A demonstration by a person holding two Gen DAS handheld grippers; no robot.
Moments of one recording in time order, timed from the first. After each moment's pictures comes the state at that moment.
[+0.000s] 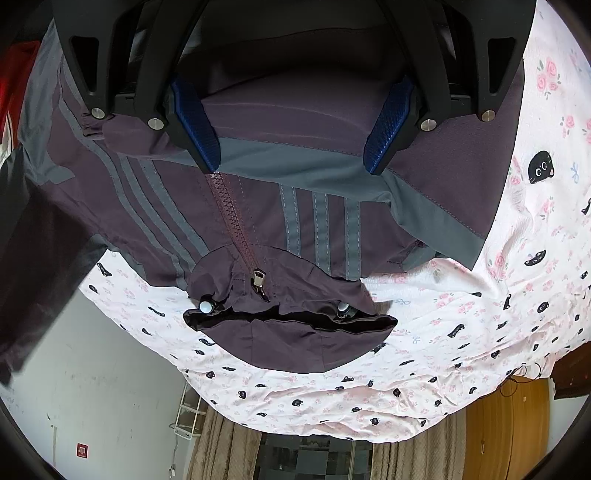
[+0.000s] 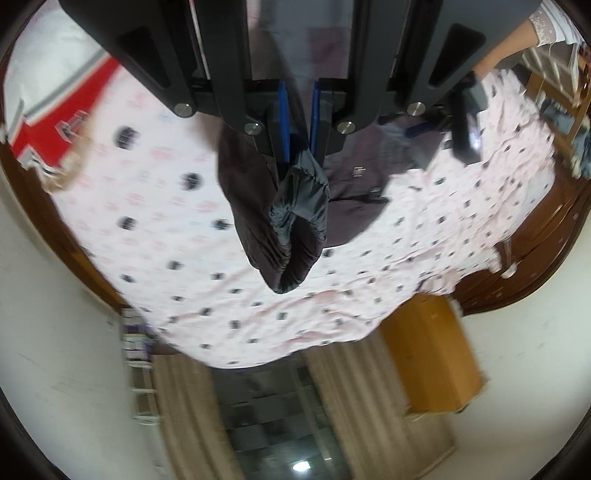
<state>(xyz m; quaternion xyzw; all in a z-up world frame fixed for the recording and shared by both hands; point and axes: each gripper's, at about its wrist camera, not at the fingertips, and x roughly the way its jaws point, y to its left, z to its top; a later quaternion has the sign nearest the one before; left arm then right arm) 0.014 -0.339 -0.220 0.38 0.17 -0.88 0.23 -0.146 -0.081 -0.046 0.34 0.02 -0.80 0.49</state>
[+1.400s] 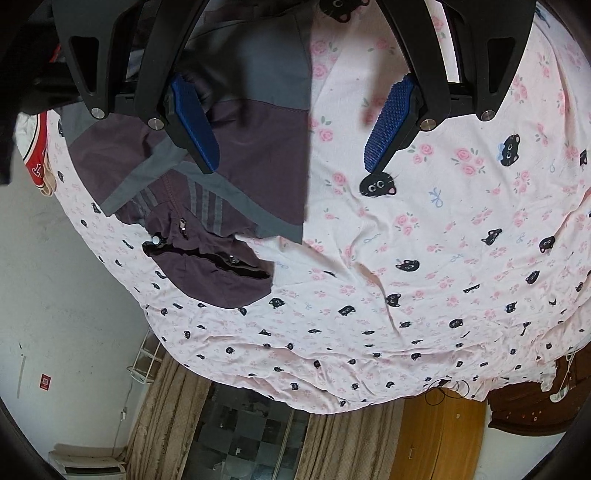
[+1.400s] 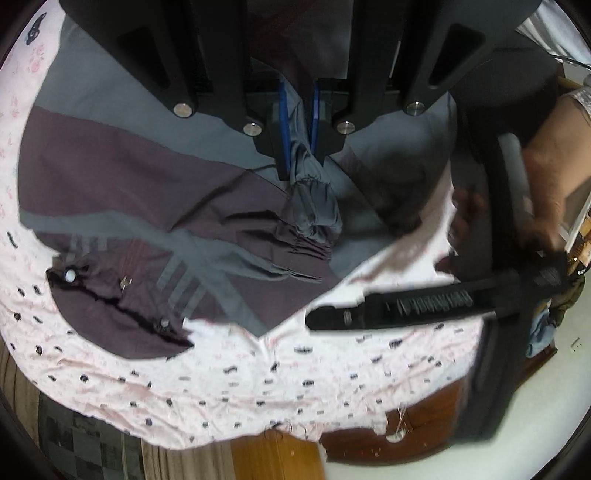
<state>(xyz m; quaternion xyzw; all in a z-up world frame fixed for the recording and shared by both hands) 0.135 -0.389 -0.167 0.30 0.22 -0.88 0.29 0.038 -0.227 -0.186 0.38 0.26 -0.61 0.64</state>
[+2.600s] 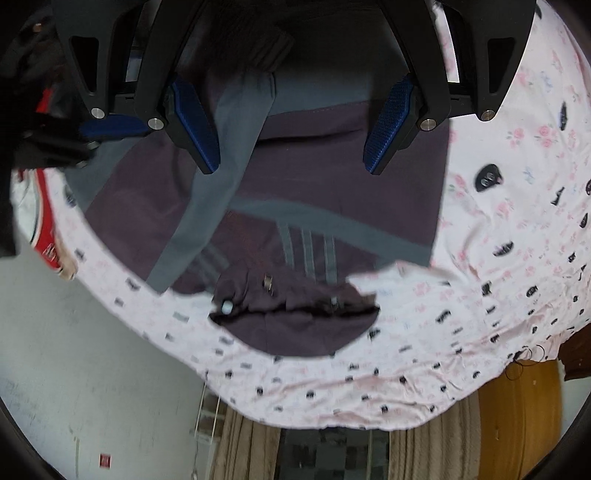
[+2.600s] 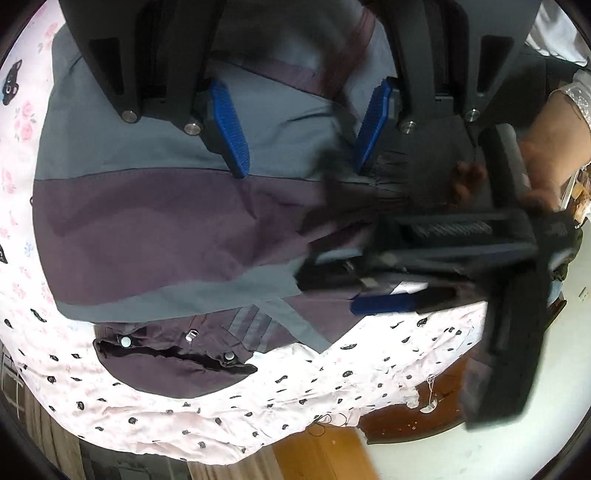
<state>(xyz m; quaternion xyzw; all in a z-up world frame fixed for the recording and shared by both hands) 0.053 -0.329 -0.195 0.40 0.13 -0.88 0.20 -0.019 -0.184 -0.197 0.42 0.18 -0.64 0.62</state>
